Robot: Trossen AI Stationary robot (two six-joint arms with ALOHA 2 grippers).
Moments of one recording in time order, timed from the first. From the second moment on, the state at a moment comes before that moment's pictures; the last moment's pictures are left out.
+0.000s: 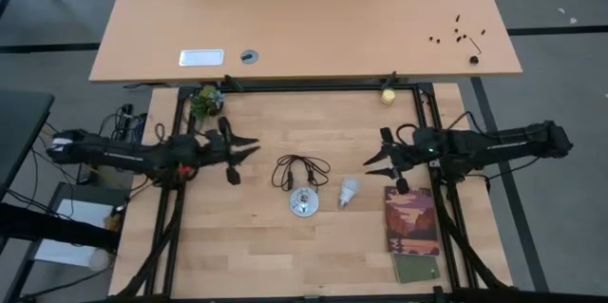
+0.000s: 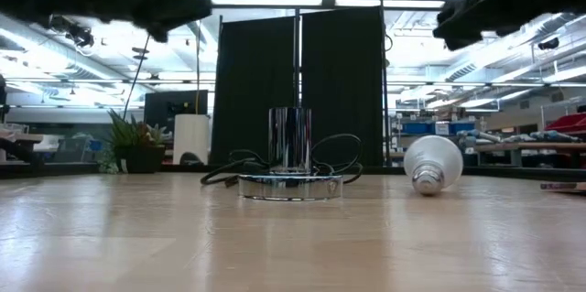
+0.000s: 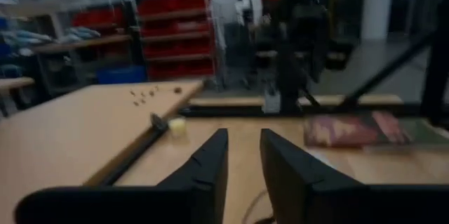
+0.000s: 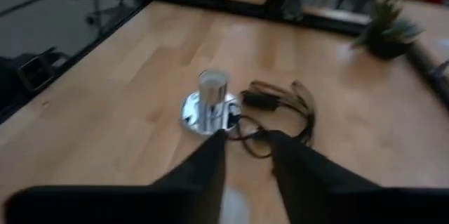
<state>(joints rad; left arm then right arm) -0.05 0.79 0.29 0.55 -0.27 0.09 -0.01 0.71 0.44 -0.14 -0.17 -0.15</state>
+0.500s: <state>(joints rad) -0.41 1.27 0.58 0.54 -0.58 -0.11 -0.12 0.87 0.44 -0.12 -0.39 -0.24</state>
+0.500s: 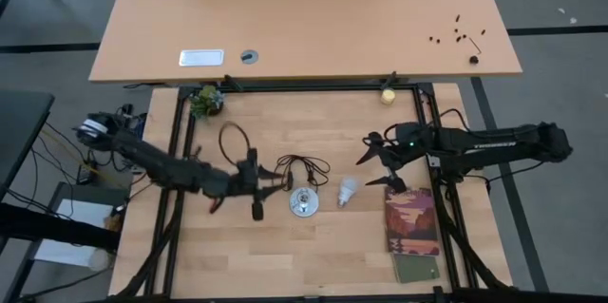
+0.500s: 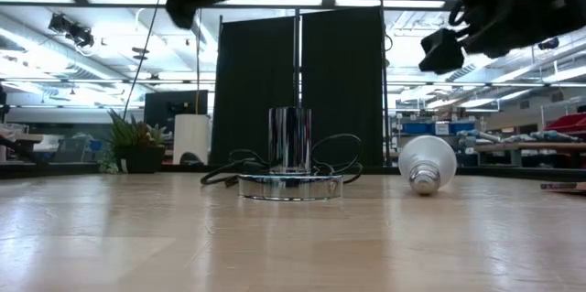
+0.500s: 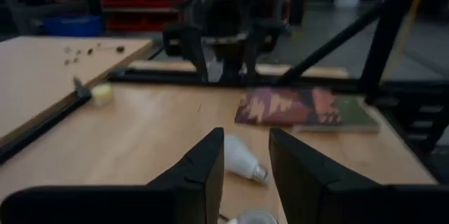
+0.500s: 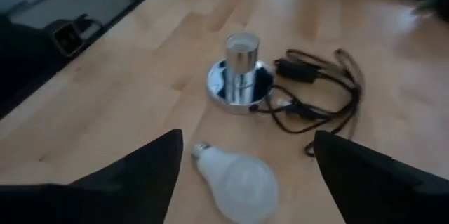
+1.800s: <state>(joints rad) -0.69 1.47 0.65 0.44 -1.00 -0.49 -0.05 1.52 0.68 -0.15 -0.43 -0.67</state>
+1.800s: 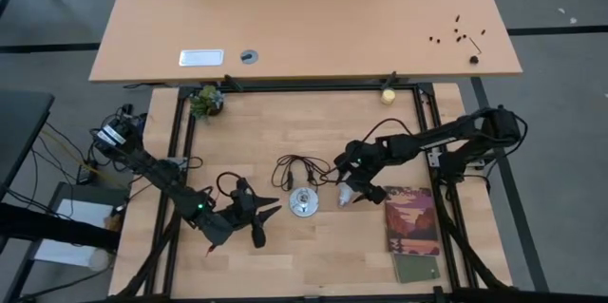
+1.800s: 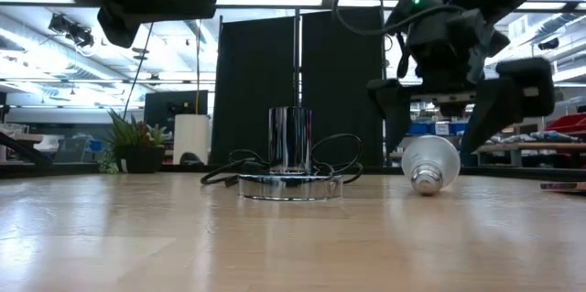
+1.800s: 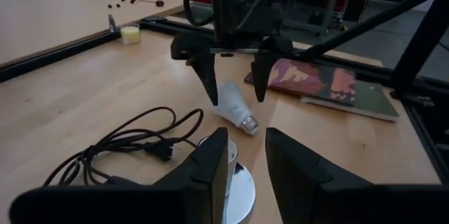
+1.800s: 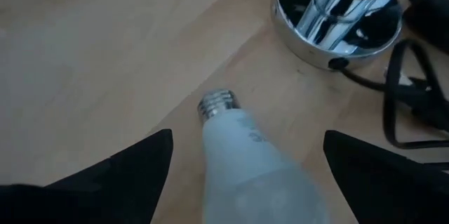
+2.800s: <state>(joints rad) -0.69 1.47 0.65 0.36 -0.95 -0.51 -0.09 1.69 0.68 -0.01 -0.49 -0.51</state>
